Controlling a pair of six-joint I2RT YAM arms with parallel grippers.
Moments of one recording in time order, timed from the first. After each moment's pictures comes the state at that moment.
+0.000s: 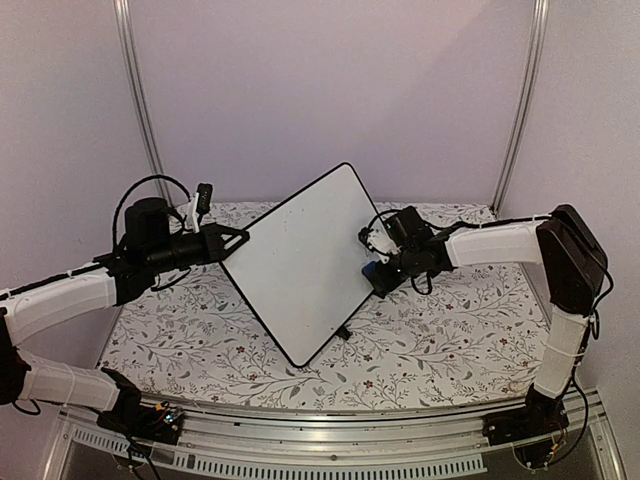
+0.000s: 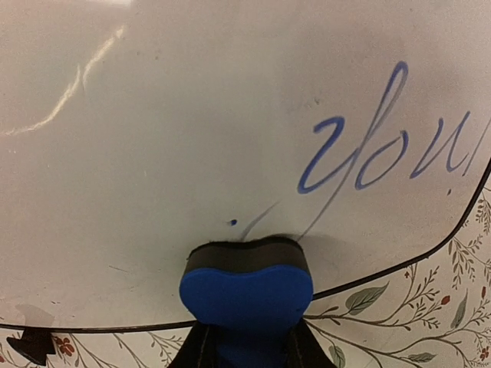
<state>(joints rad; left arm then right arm) -0.46 1.15 0.69 0.20 0.42 -0.56 0.68 1.89 1.20 -0.21 0.00 -0.06</state>
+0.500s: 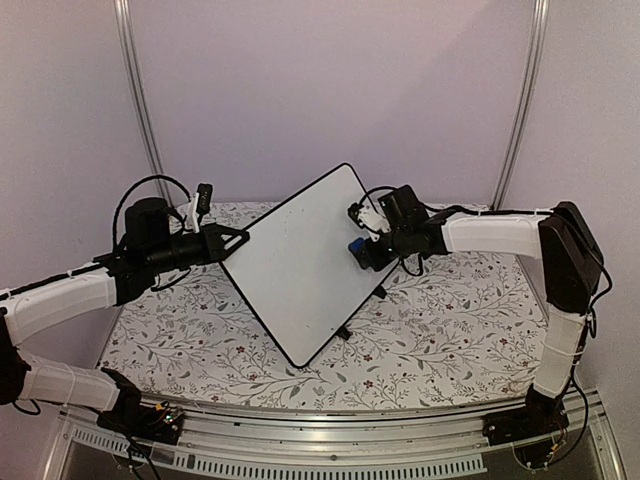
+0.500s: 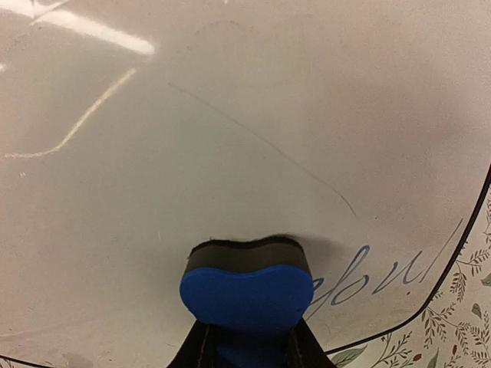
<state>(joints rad) -0.46 1.15 0.69 0.20 0.42 -0.56 0.68 1.92 1.38 -0.24 -0.05 -0.08</state>
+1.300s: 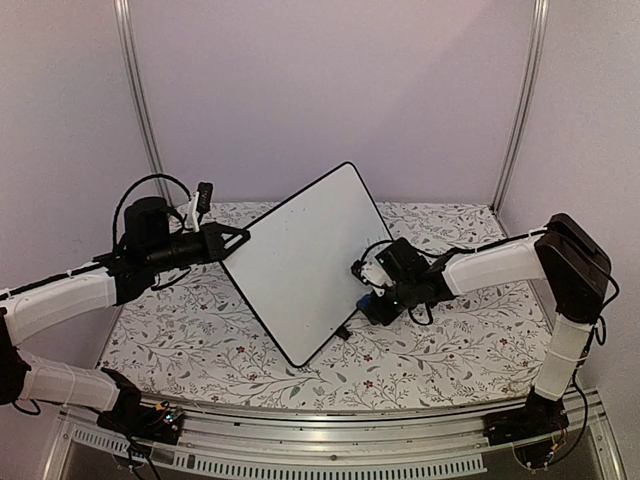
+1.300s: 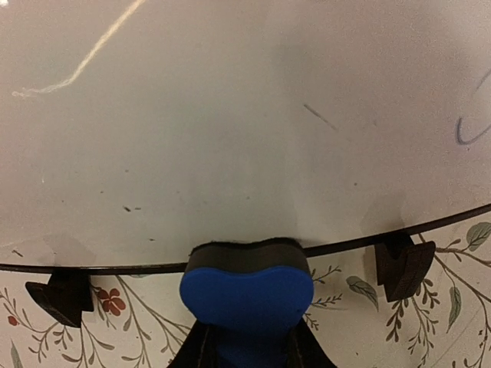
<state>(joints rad) -0.46 1.15 0.70 0.20 0.43 -0.56 0.80 1.85 1.03 -0.15 -0.02 0.02</state>
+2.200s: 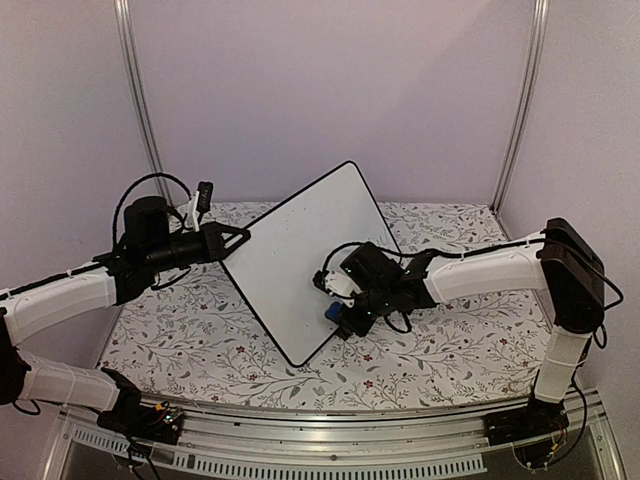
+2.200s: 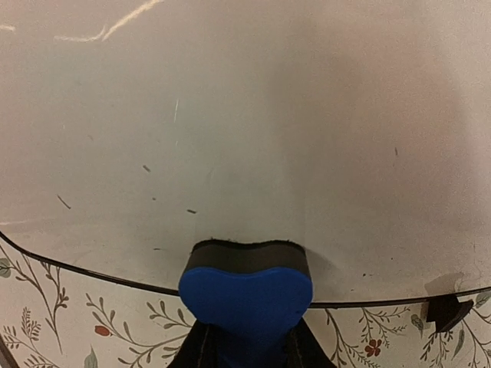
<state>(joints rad) -0.46 1.15 0.70 0.21 0.44 -0.56 0.99 1.86 1.18 -0.27 0.05 -0.06</state>
